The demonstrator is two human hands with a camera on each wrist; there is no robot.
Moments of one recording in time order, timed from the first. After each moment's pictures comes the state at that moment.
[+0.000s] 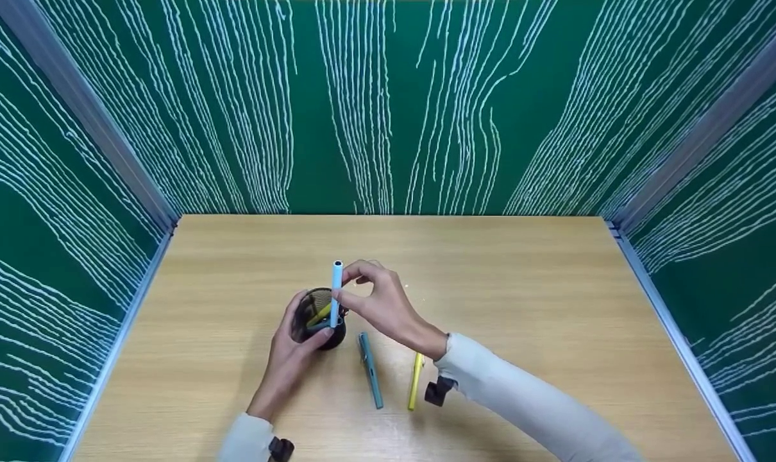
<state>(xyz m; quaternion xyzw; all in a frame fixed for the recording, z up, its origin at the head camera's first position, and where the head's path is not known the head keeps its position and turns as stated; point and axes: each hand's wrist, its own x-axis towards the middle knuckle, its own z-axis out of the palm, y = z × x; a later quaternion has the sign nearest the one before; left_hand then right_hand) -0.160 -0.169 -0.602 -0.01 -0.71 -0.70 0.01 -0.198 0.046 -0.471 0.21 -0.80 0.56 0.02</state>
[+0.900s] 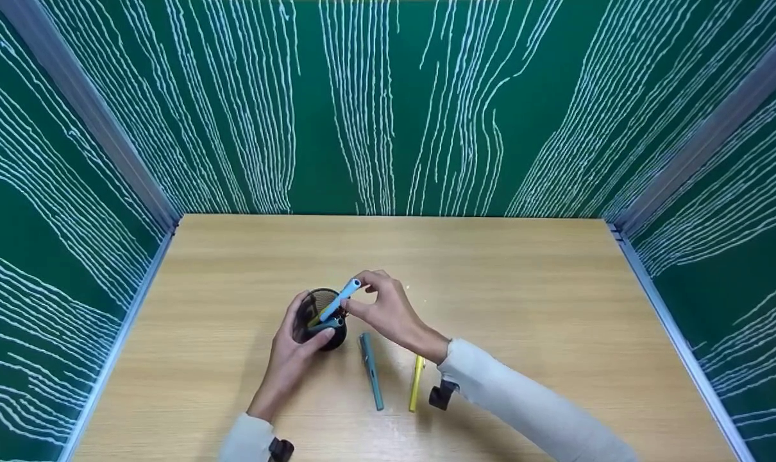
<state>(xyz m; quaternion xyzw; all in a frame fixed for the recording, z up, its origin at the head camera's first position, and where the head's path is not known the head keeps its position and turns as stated) -0.163 -0.169 -0.606 -0.02 -0.72 -0.70 0.02 -0.208 0.052 -0.502 0.21 -0.82 0.54 0.01</state>
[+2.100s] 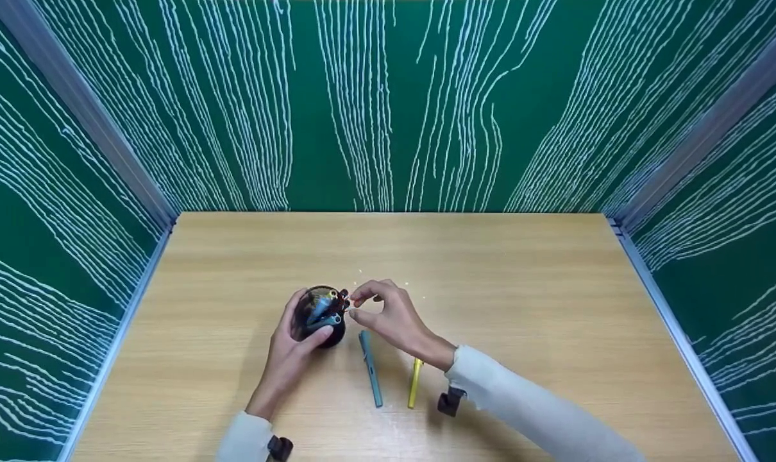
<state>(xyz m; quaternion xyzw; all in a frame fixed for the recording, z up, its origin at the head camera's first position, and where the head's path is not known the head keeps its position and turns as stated) -0.162 -0.169 -0.605 -0.02 -0.71 -0.70 0.03 -0.199 0.066 -0.527 0.22 -0.82 0.52 0.02</state>
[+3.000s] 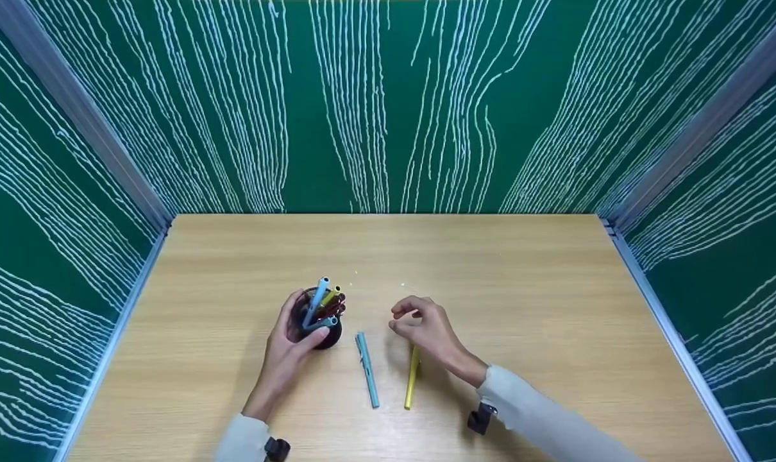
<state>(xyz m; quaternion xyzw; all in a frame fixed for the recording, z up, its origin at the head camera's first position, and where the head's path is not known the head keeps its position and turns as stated) -0.161 -0.170 -0.604 -0.01 -0.71 -0.70 0.01 -0.186 0.132 -0.567 0.13 -0.83 0.54 0.00</state>
